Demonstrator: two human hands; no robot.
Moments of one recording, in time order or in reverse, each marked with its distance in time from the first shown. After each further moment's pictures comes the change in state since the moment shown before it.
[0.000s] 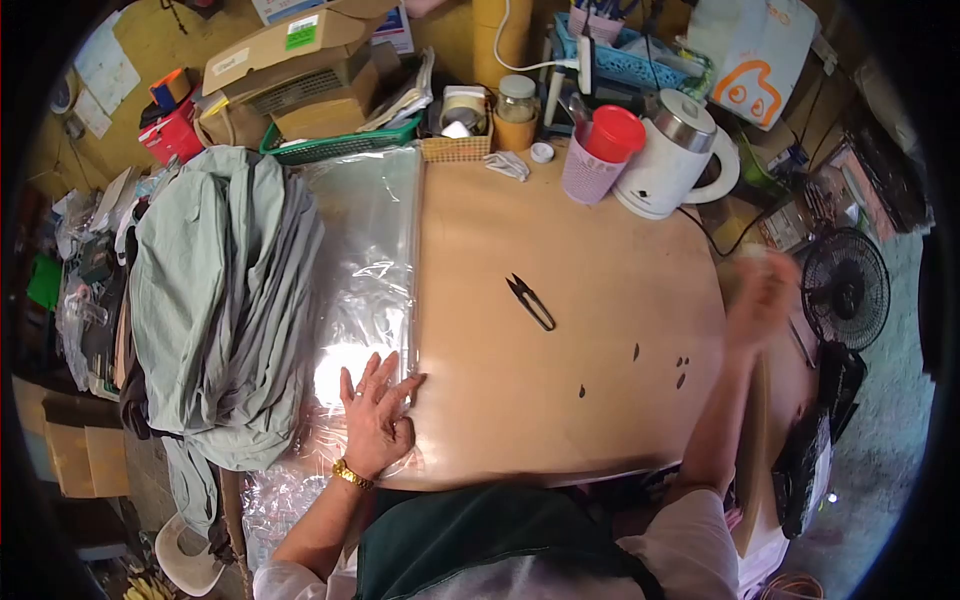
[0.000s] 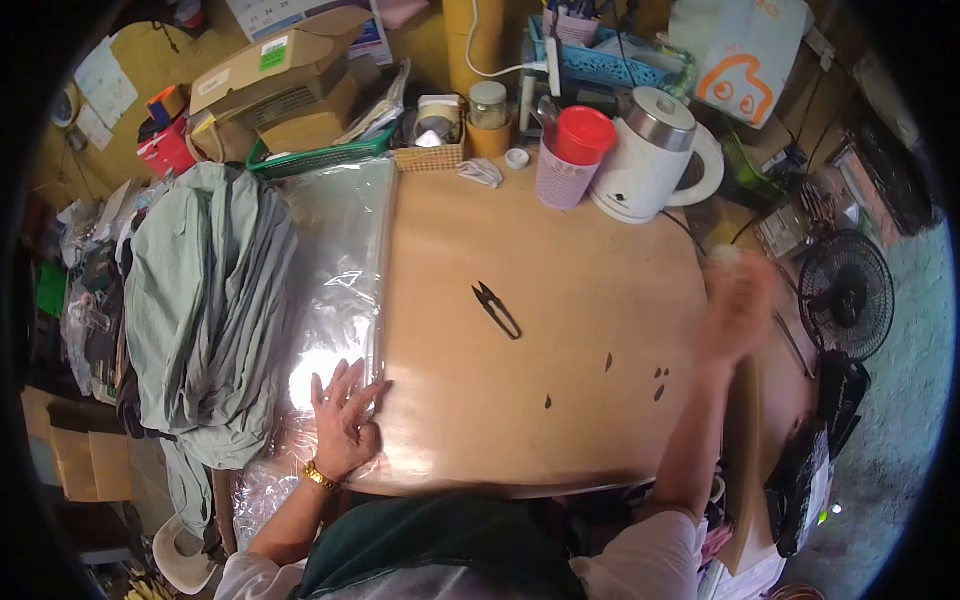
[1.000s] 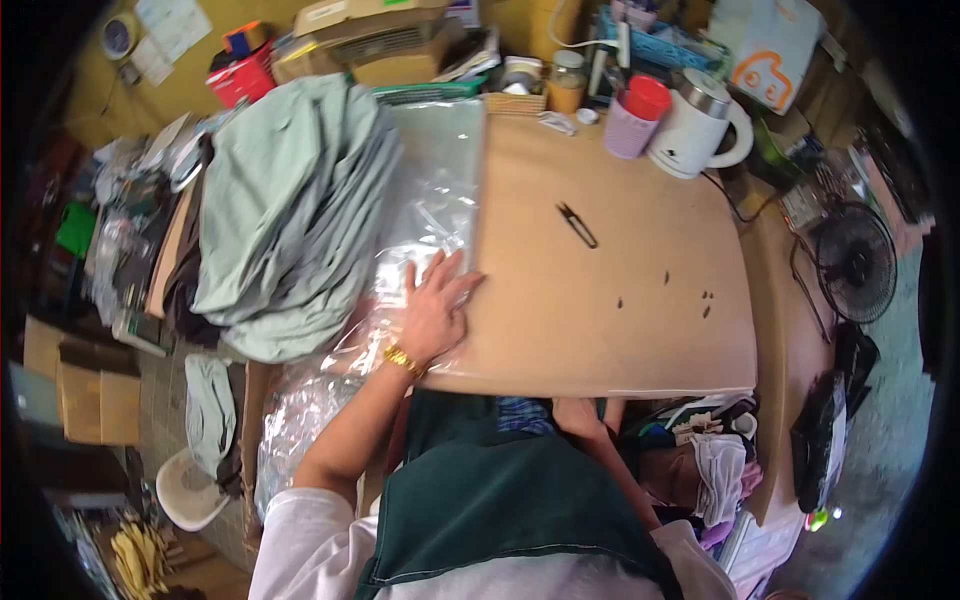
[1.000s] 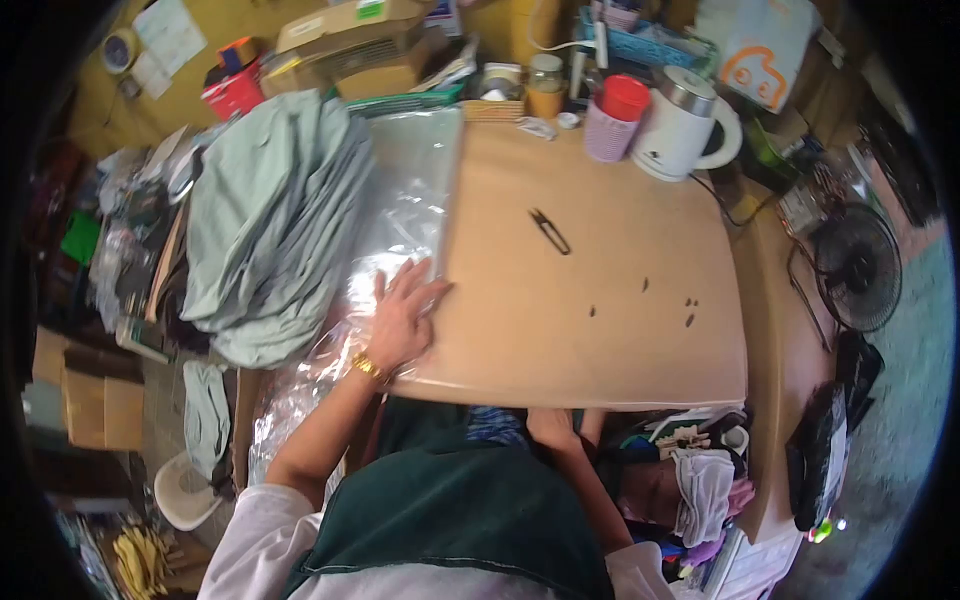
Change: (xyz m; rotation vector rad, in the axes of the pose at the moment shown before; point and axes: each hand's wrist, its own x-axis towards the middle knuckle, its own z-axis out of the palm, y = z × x) left_hand -0.009 -0.007 0.011 0.074 0.103 0.073; right_hand -0.366 -0.122 -0.006 0.728 -0.641 1.862
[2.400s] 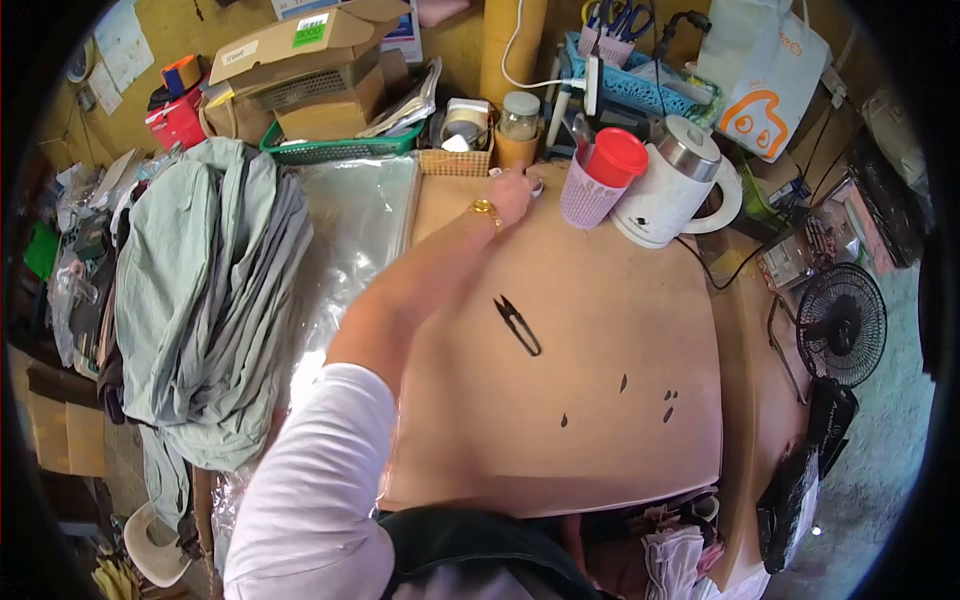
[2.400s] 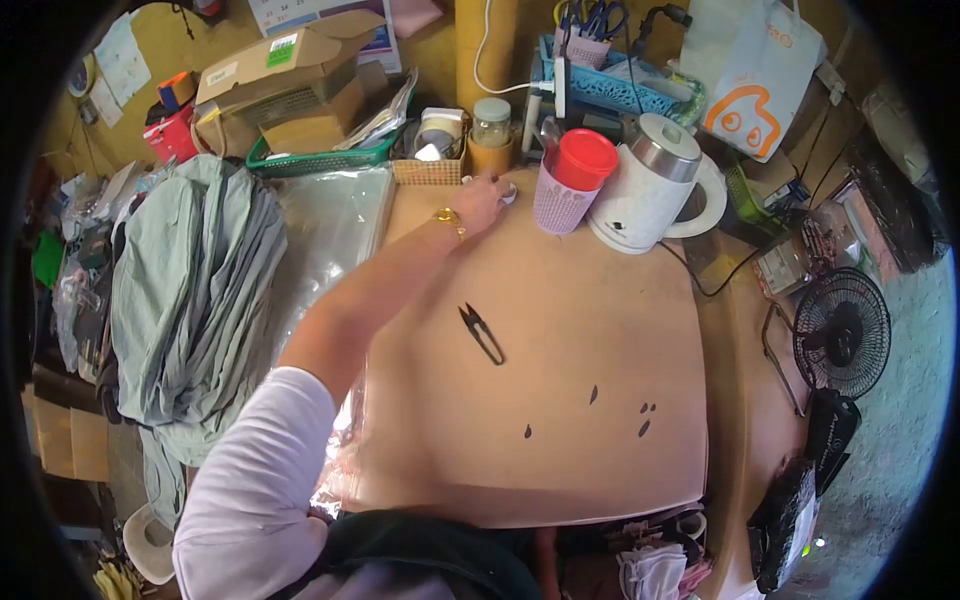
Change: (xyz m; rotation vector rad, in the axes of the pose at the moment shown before) left_hand 0.389 0.009 0.192 0.057 -0.038 0.236; right_hand -0.082 -0.057 -0.053 -1.158 0.587 -0.338
